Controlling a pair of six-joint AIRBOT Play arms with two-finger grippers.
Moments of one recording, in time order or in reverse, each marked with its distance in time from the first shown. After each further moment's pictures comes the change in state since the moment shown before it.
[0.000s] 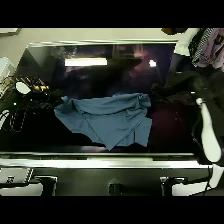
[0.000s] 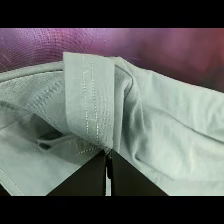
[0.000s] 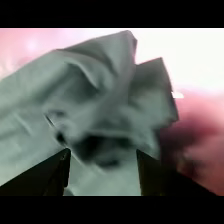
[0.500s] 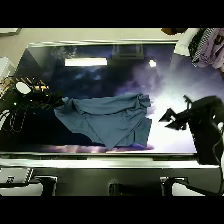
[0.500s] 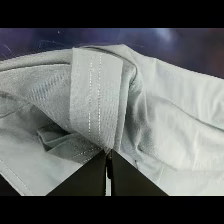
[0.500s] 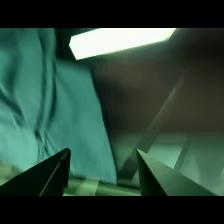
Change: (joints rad) left arm -0.001 -0.002 0.001 0.000 -0.040 0.010; right arm -0.220 0.262 -0.510 0.093 -0.163 -0.229
